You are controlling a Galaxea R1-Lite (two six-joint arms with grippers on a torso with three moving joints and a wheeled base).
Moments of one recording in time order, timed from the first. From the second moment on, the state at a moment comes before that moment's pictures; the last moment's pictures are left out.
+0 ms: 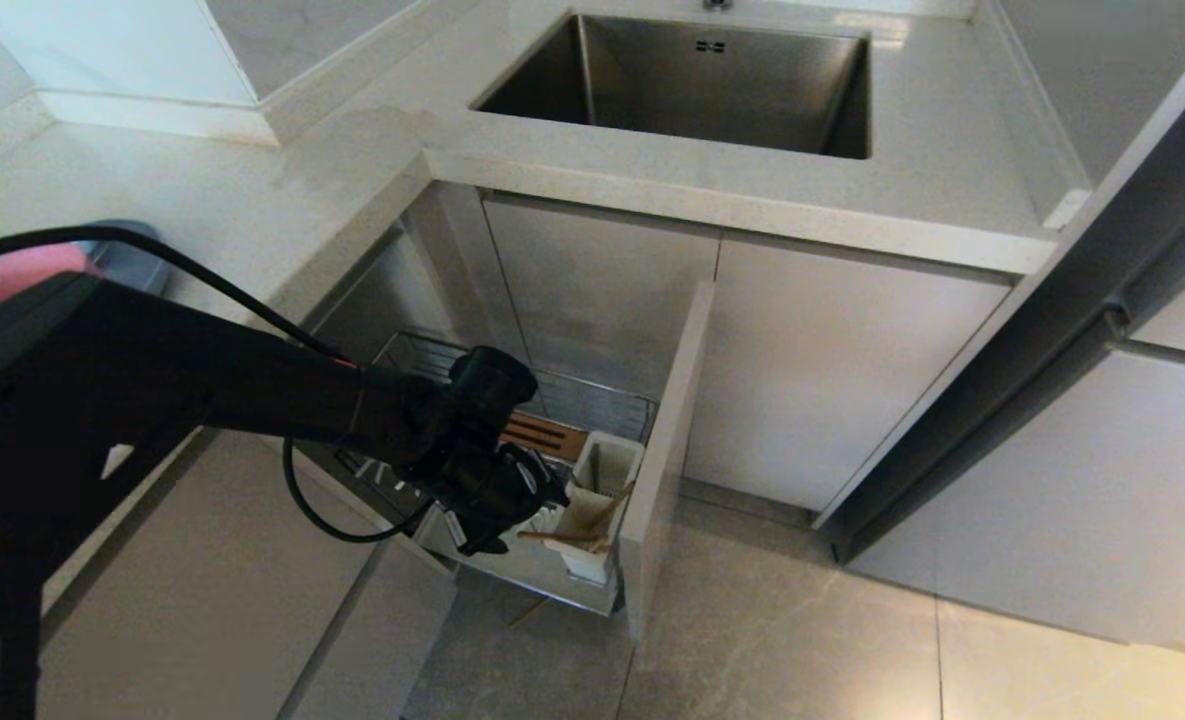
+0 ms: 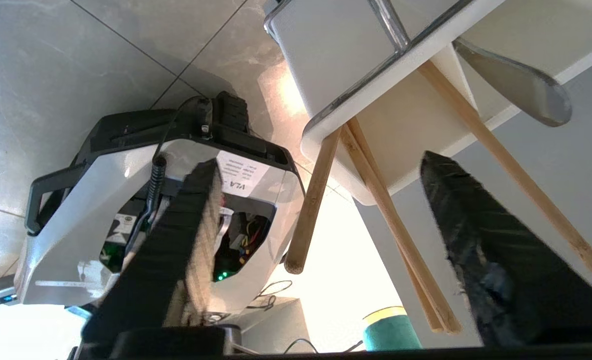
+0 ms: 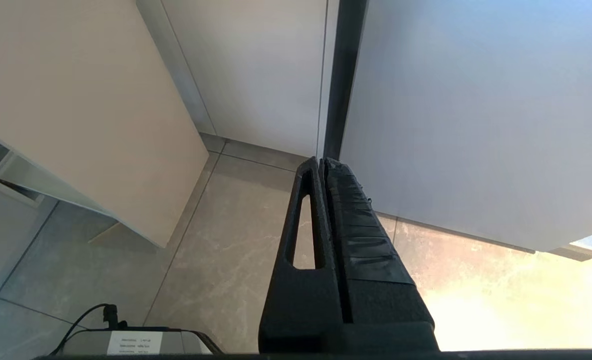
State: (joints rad) left arm -0.46 2.09 -1.37 0.31 -0.02 -0.93; right arm 0.01 0.00 0.00 -0.03 0.00 0.00
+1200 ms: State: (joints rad) left arm -0.47 2.15 -1.37 0.31 -0.06 -0.95; right arm 0.01 0.00 0.00 -0.03 0.00 0.00
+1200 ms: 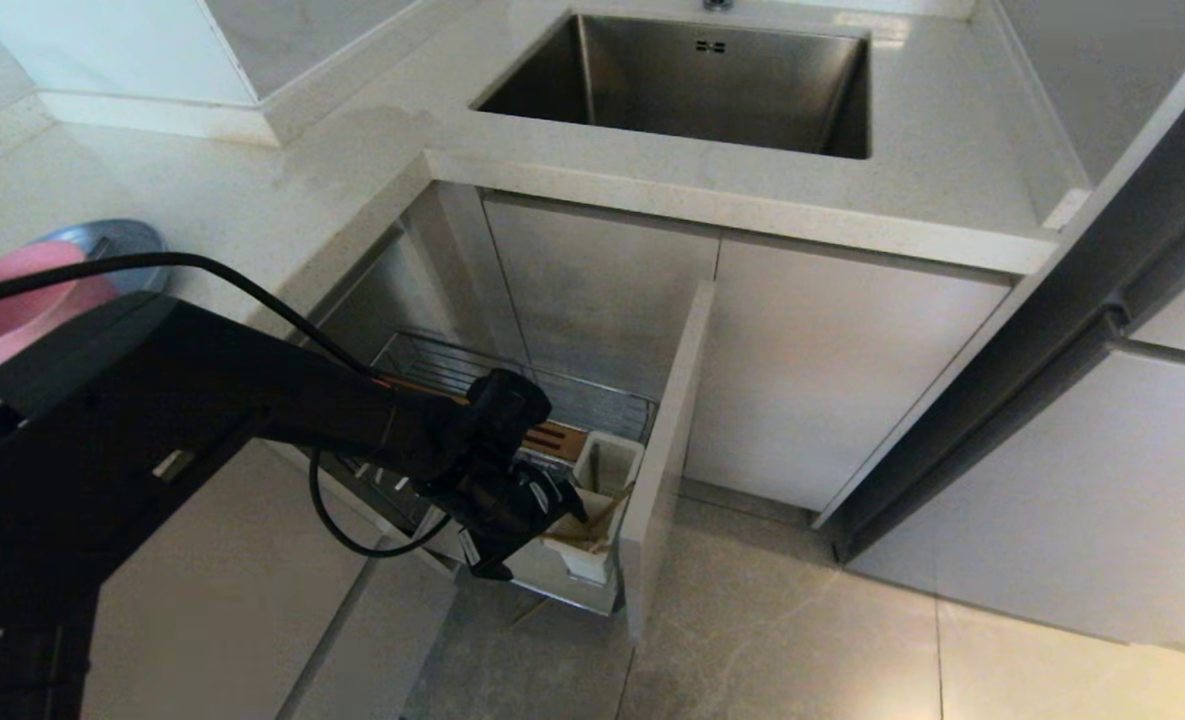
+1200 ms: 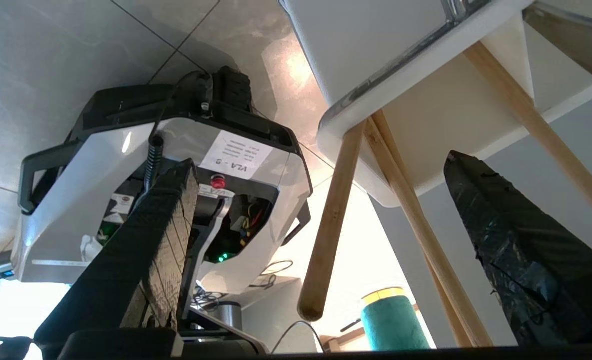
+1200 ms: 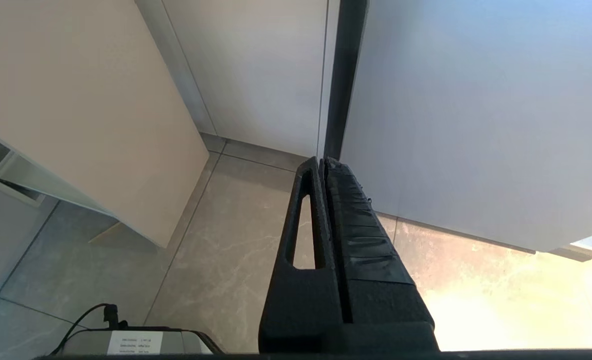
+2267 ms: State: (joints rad) left arm -0.47 2.14 -1.38 0.31 -0.04 -0.95; right arm 0.01 0.00 0.00 -0.03 0.00 0.00
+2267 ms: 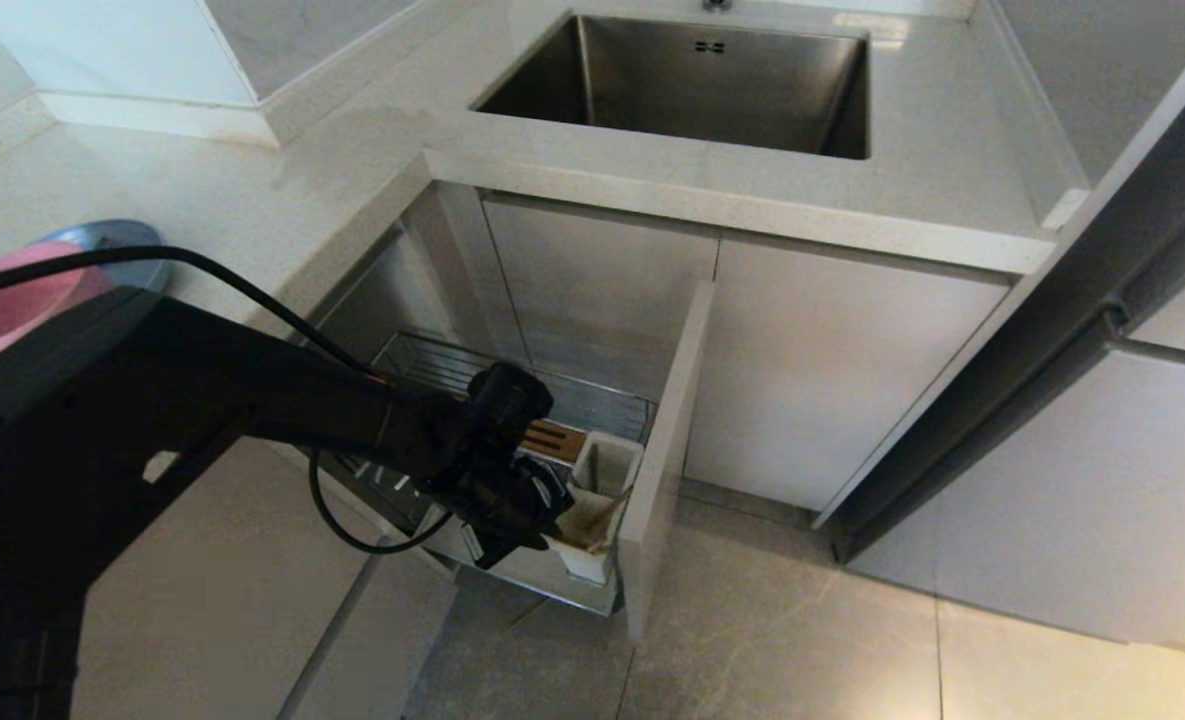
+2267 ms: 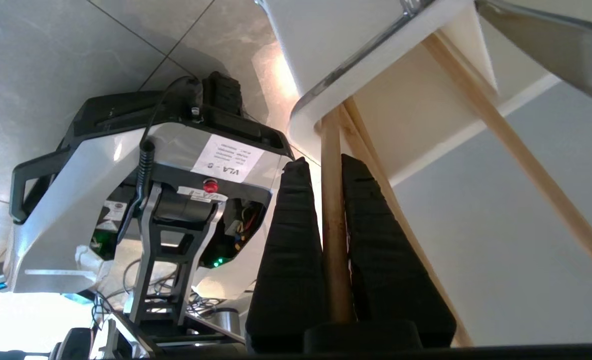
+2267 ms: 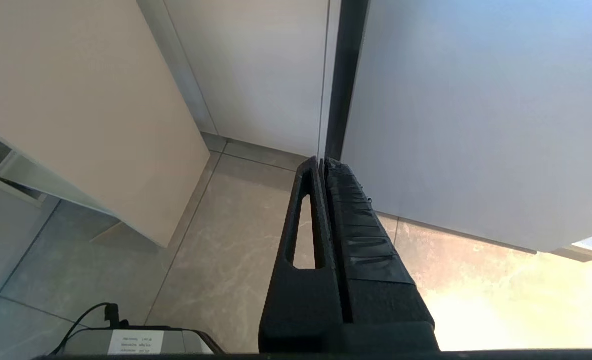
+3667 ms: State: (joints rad) left arm -0.49 1.69 -1.45 0.47 0.09 -0.93; right arm 0.01 0.00 0.00 -0.03 0.00 0.00
